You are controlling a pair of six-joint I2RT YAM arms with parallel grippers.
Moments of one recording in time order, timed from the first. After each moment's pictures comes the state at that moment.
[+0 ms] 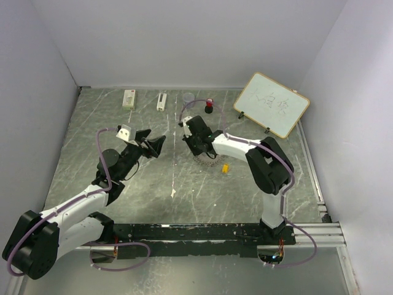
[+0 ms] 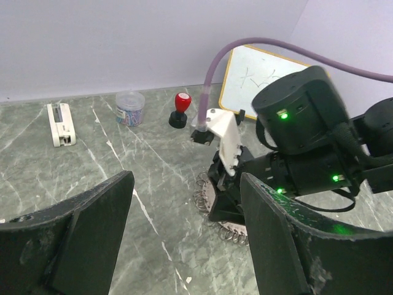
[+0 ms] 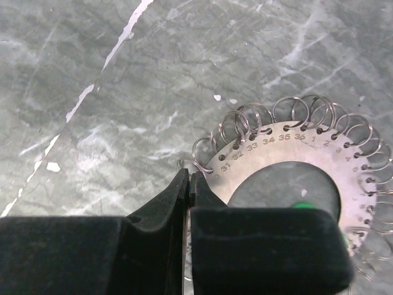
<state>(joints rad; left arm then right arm) -0.49 1.00 0.35 0.82 0.06 -0.26 0.69 1.95 1.27 -0.21 0.05 -0.02</state>
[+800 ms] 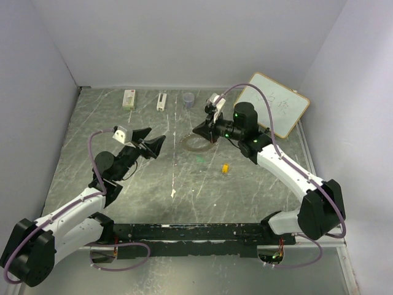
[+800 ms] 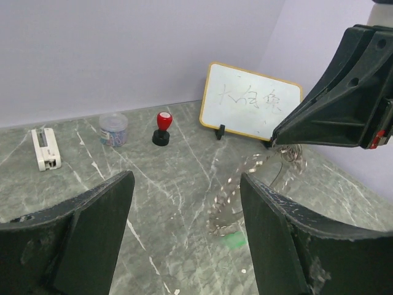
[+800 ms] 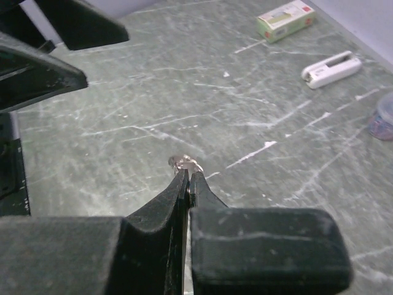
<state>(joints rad) -0.49 0.93 0.35 0.82 0.11 -0.27 0.51 1.34 1.02 0.07 -0.59 -0.06</state>
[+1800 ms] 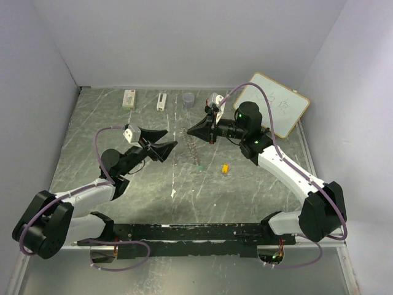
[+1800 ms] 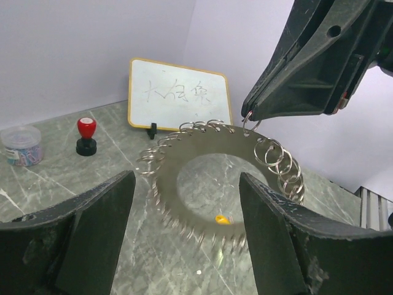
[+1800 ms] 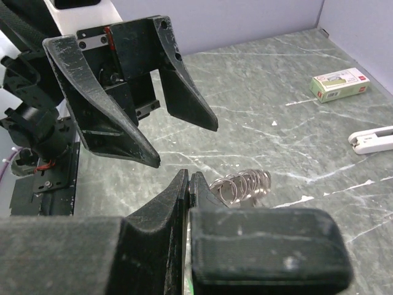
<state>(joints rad) -0.48 1.18 0.35 1.14 0.40 -0.38 0.50 1.33 1.00 0.25 -0.85 0.01</state>
